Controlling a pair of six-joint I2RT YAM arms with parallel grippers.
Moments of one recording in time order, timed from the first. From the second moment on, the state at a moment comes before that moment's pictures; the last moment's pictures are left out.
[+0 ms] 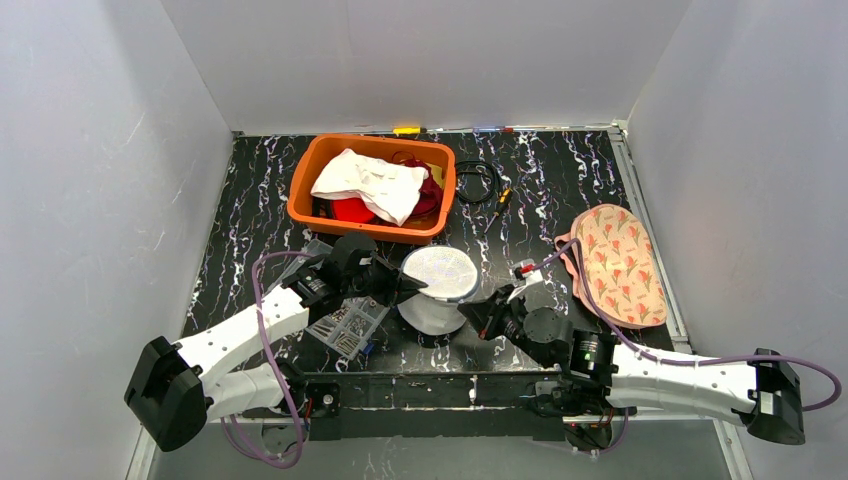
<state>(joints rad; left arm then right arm) -0.73 1.09 0.69 -0.32 0.23 -1.73 1.29 0.65 0.28 0.15 0.49 0.76</state>
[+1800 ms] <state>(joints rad) -0.85 1.04 0.63 -0.25 0.15 -1.26 1.29 0.91 0.34 0.20 0.36 0.74</state>
